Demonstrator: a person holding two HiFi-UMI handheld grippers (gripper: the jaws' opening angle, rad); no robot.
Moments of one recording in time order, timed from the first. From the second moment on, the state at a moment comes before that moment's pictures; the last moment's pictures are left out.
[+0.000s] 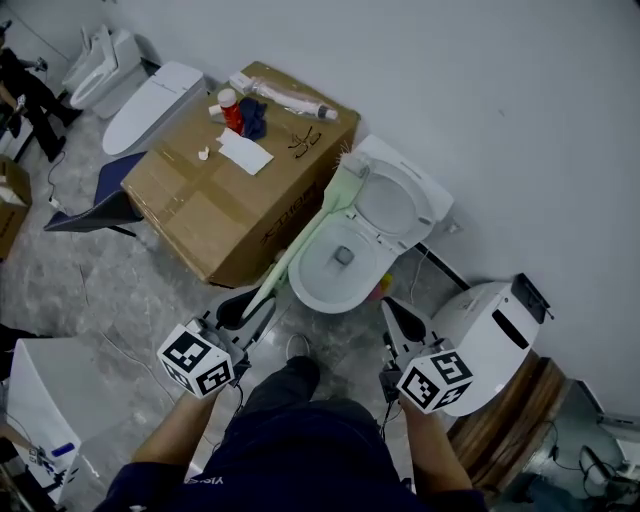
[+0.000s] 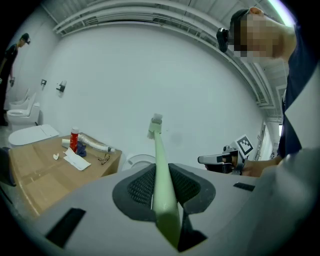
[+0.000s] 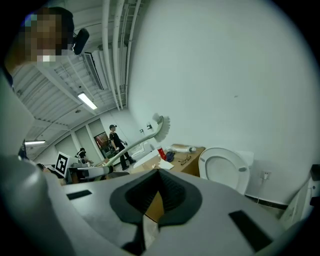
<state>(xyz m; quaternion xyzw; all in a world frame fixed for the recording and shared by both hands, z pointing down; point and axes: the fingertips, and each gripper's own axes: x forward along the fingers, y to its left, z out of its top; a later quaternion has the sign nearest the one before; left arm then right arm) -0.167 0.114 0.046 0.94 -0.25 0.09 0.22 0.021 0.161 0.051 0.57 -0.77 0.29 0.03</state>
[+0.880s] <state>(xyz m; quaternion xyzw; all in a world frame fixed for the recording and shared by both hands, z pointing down) -0.171 0.049 0.078 0.94 -0.24 0.11 0.23 0.020 0.092 0.074 0.58 -0.76 0.29 0.04</state>
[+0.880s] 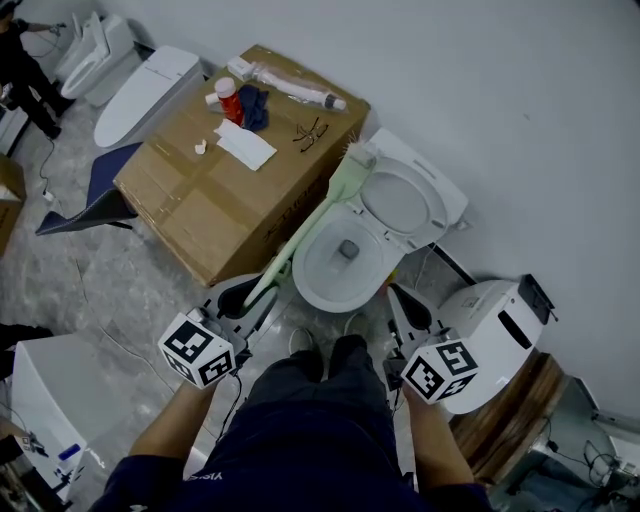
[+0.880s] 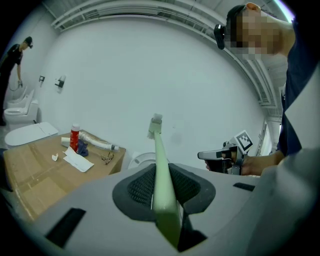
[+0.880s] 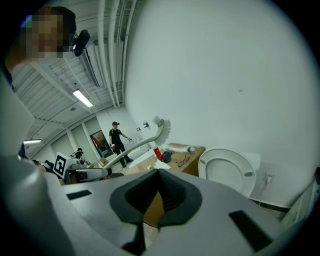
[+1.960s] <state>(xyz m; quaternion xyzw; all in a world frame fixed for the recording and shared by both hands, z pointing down) -0.107 0.015 0.225 0.87 -0.34 0.18 0.30 0.094 -0.014 0.216 0.46 -0.81 0.34 0.12</state>
